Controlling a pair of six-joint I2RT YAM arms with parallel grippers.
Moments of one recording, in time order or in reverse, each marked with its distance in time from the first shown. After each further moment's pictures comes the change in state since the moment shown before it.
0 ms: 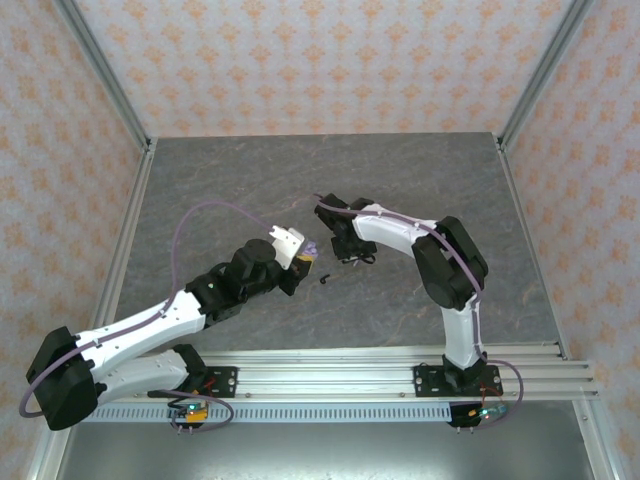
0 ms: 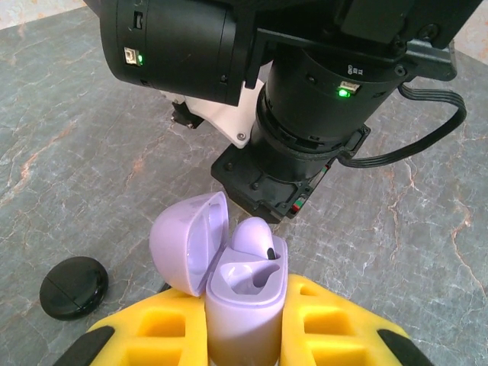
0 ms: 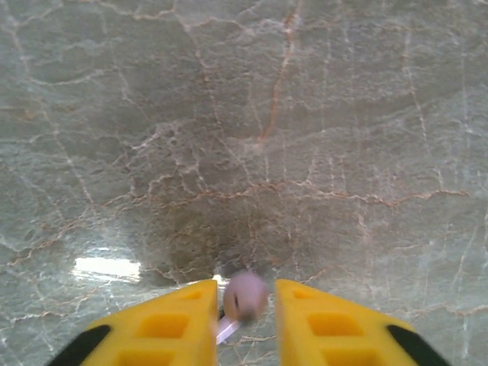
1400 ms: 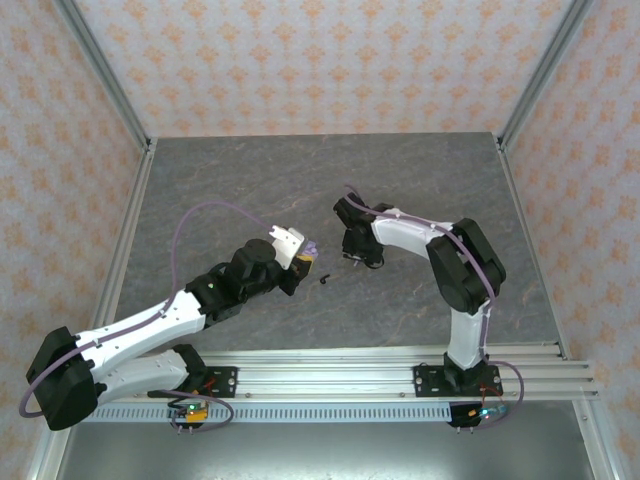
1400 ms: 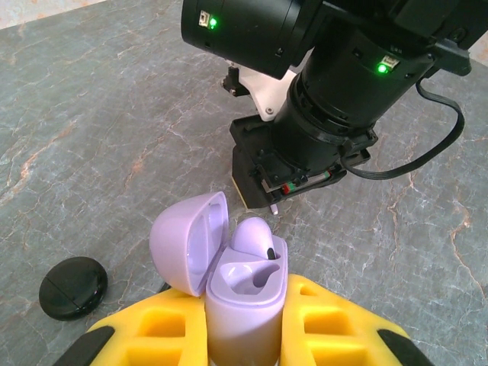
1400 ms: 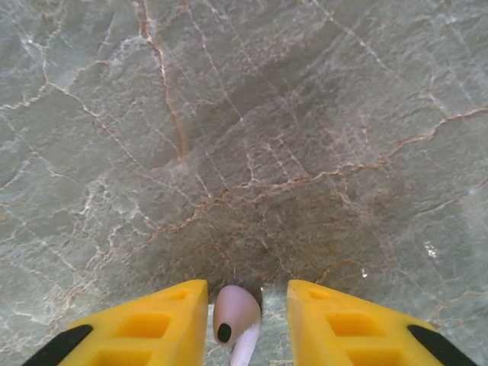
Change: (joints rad) left arm 0.000 0.000 0.000 0.001 0.000 -0.003; right arm -0.084 -0.090 -0.175 0.209 -0.148 0.398
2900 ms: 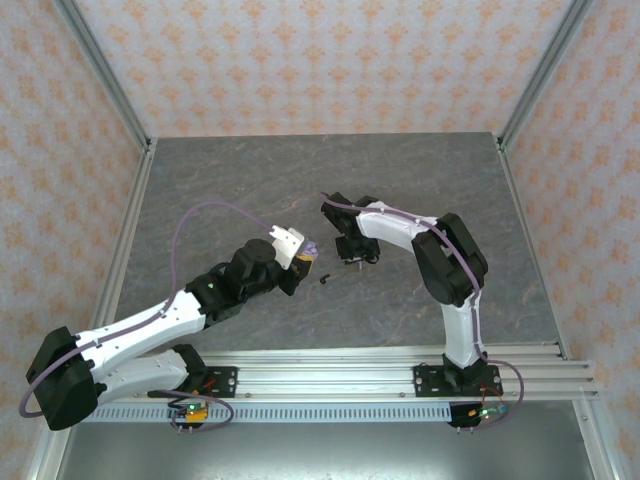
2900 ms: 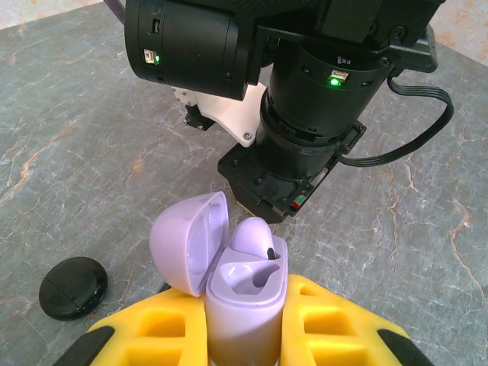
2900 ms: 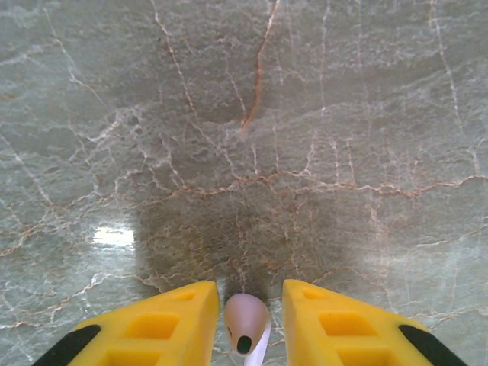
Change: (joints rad) left arm 0.000 0.000 0.000 0.000 0.000 0.000; right arm 0.043 0.110 0.167 -0.222 0.073 -0.363
